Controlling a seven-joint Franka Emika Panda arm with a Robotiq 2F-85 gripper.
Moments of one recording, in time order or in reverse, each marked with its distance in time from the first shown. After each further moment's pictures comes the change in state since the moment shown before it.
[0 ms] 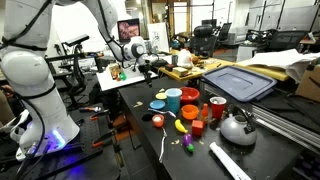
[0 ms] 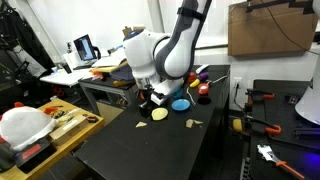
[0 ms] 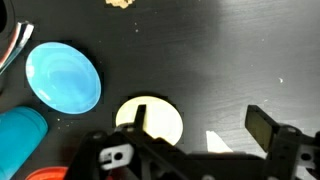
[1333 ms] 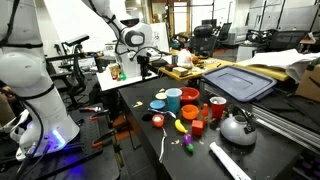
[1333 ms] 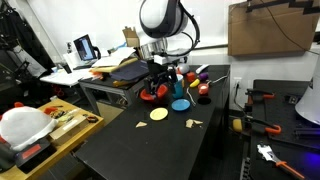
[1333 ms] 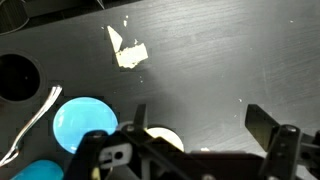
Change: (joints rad) arm -0.172 -0.222 0.081 -0.075 0.575 -0.260 -0.469
